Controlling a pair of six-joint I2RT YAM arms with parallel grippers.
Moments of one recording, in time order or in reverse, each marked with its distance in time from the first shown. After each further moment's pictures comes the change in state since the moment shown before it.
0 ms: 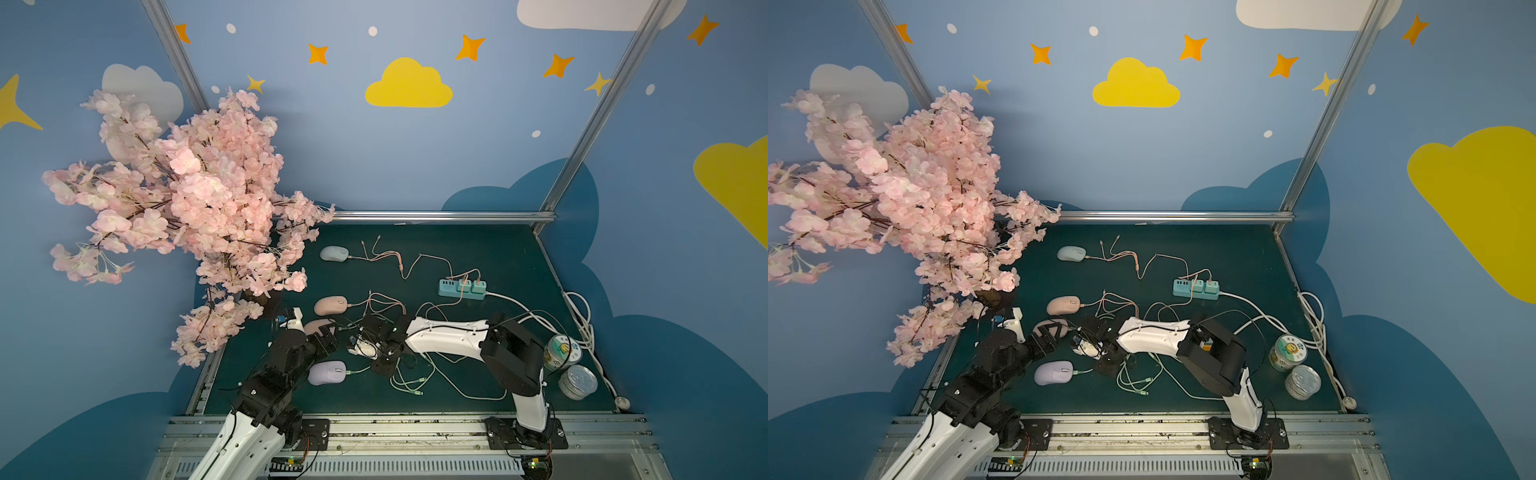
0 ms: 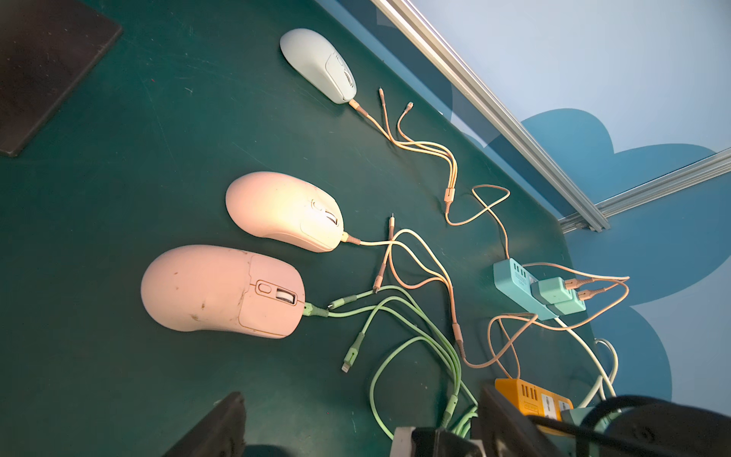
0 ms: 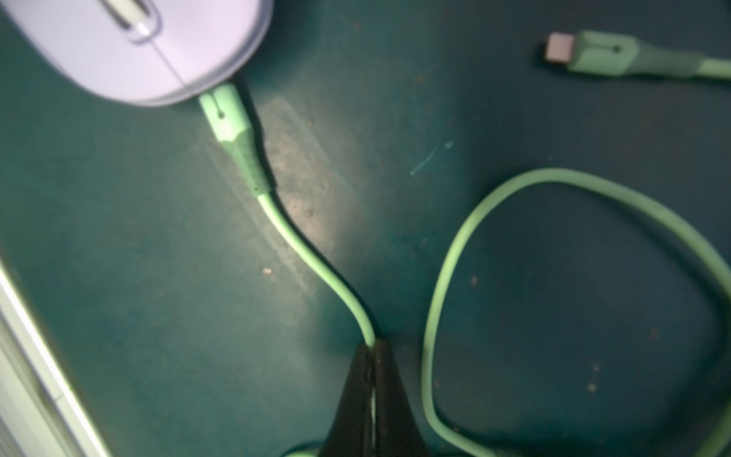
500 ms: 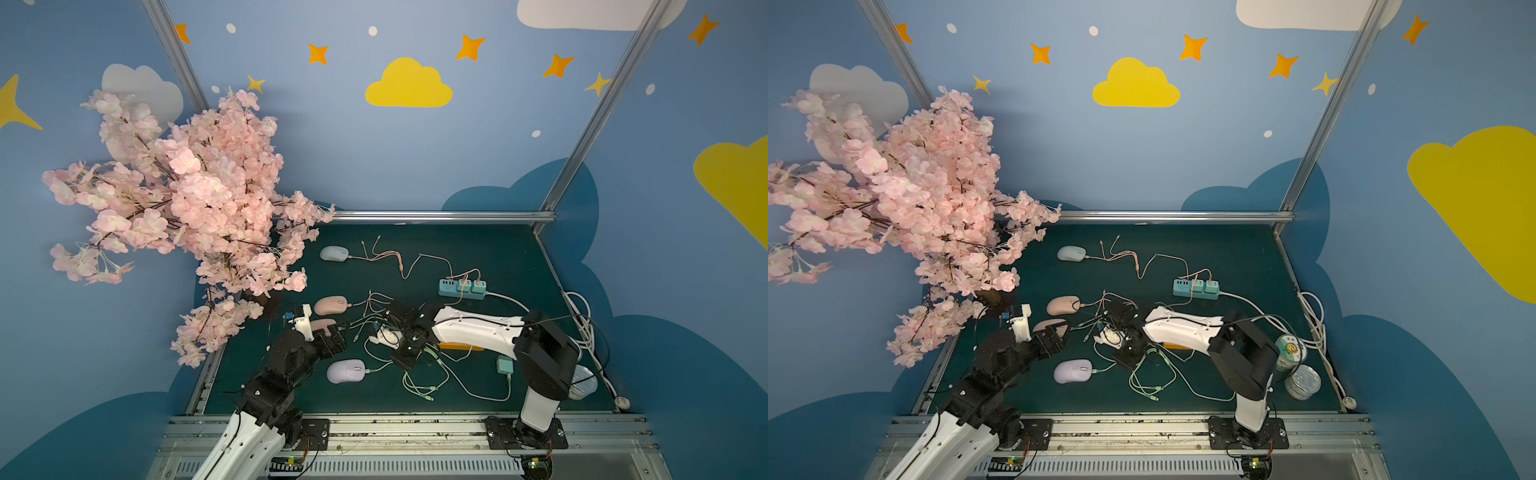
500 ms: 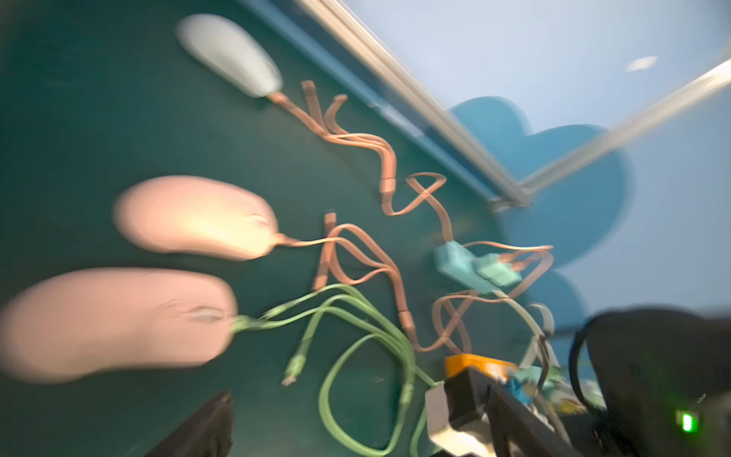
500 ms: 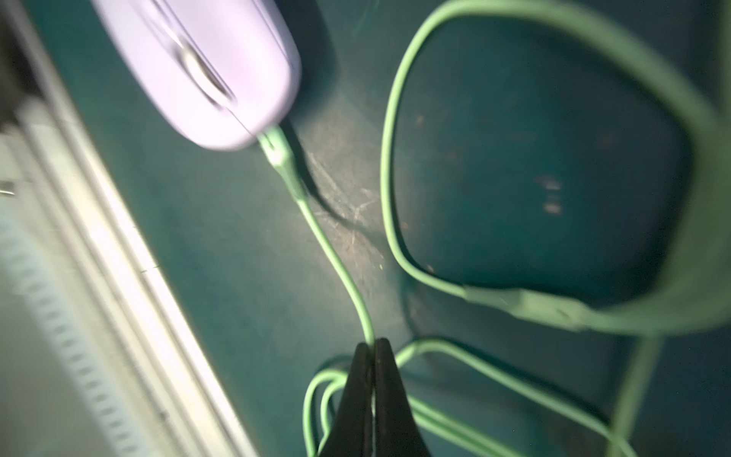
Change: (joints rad) left arm 0.006 -0.002 -0.134 0.311 0.225 0.055; right arm -0.155 -0.238 -0.138 -0.055 -0.200 0.062
